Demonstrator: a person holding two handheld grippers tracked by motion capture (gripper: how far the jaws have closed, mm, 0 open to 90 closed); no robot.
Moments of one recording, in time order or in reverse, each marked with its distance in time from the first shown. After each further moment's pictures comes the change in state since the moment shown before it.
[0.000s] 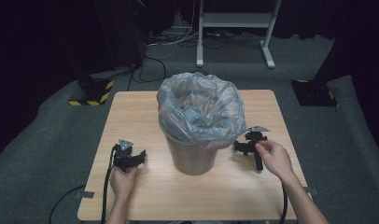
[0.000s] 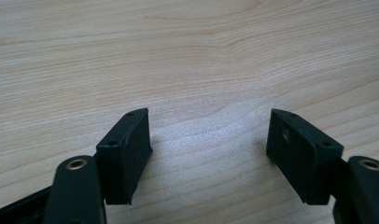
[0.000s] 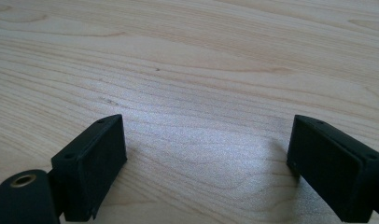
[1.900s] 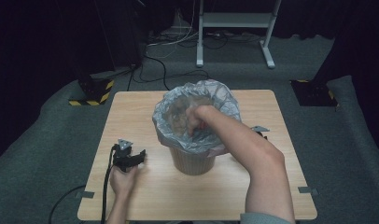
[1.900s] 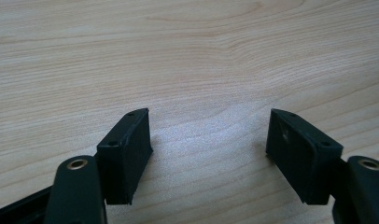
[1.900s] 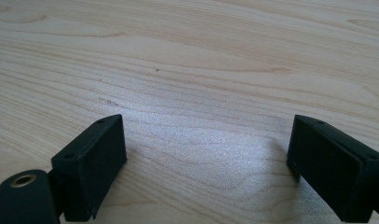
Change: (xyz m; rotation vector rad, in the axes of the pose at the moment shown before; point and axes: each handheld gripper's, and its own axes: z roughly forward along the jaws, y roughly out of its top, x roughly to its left) left arm 0.002 0.000 0.000 -0.006 -0.010 -0.014; right arm 0.001 0.000 0.000 0.001 -0.002 0.009
